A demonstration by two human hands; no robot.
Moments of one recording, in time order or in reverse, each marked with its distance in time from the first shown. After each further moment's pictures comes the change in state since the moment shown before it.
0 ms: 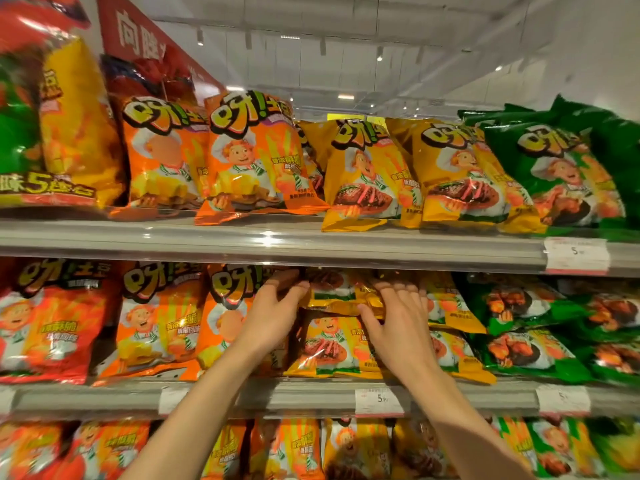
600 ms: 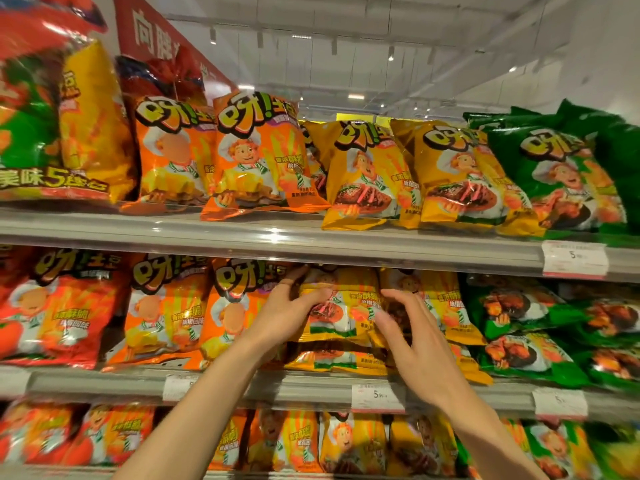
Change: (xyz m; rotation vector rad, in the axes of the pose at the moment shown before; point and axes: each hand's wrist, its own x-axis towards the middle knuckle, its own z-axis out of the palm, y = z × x) left_hand -0.012 0.013 0.011 -0.075 -0.171 -0.052; right_hand -0.028 0.017 -0.044 0.459 -0.211 -0.026
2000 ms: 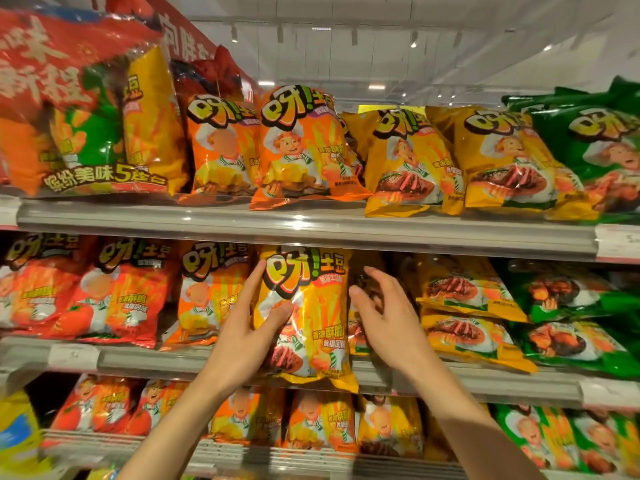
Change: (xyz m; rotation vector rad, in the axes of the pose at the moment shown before) left_hand -0.082 -0.031 -0.085 0.180 0.206 0.240; right_hand 0.019 -0.064 0.065 0.184 -0.104 0.163
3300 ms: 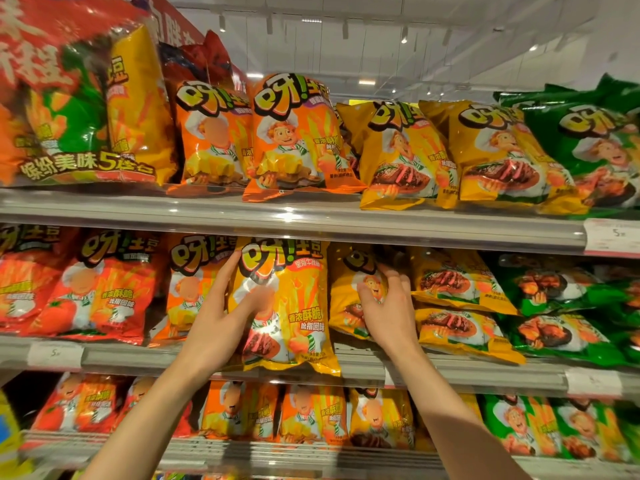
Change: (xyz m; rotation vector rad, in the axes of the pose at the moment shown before) left_hand 0.007 0.000 -0.018 -0.028 0.050 -0.085; right_hand 0.030 0.040 0.020 -0.100 0.288 0.144
